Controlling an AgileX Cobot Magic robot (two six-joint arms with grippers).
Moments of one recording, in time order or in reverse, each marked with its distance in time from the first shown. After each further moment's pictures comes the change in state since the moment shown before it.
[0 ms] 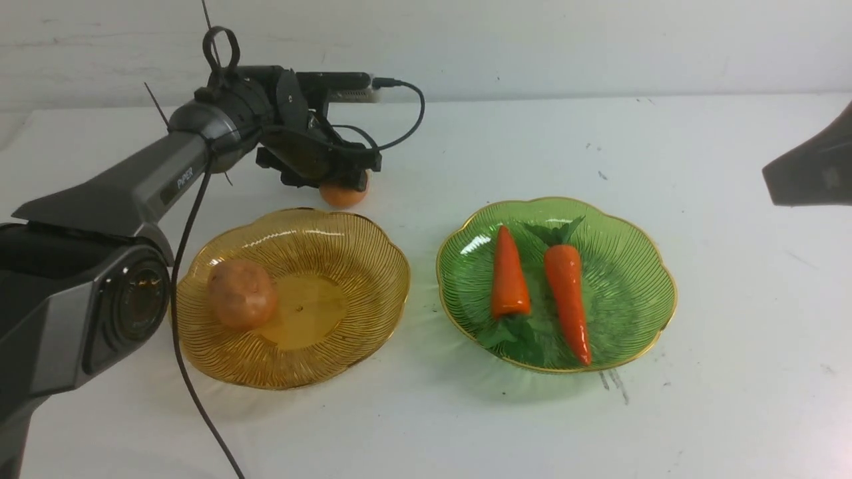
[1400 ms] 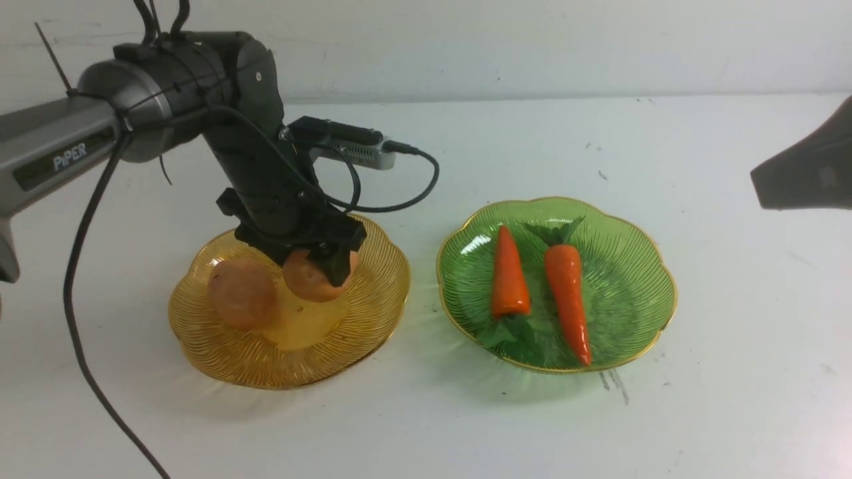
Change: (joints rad) right arm 0.000 -0.337 0.095 -0.085 -0.165 0.005; left arm -0.075 -0.272 0.491 0.027 0.030 0.022
